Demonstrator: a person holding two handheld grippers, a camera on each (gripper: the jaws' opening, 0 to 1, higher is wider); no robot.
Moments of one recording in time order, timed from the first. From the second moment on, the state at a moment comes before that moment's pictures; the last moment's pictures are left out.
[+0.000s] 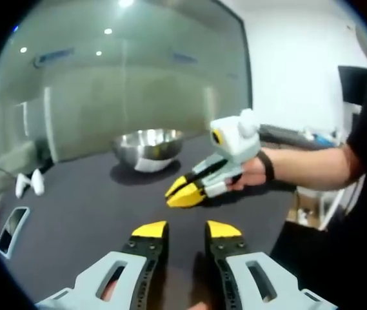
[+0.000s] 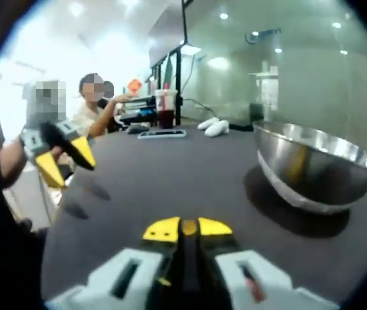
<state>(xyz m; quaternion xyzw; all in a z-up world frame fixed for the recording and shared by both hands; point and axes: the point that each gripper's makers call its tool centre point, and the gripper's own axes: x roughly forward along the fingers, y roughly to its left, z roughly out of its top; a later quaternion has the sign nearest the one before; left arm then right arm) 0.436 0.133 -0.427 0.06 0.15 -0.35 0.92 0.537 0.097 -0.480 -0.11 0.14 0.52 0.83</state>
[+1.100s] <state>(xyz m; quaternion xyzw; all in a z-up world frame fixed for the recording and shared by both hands) 0.431 0.118 -0.424 0.07 0.14 -0.37 0.92 0.558 -0.011 -0.420 -0.04 0.08 0.37 0.92</state>
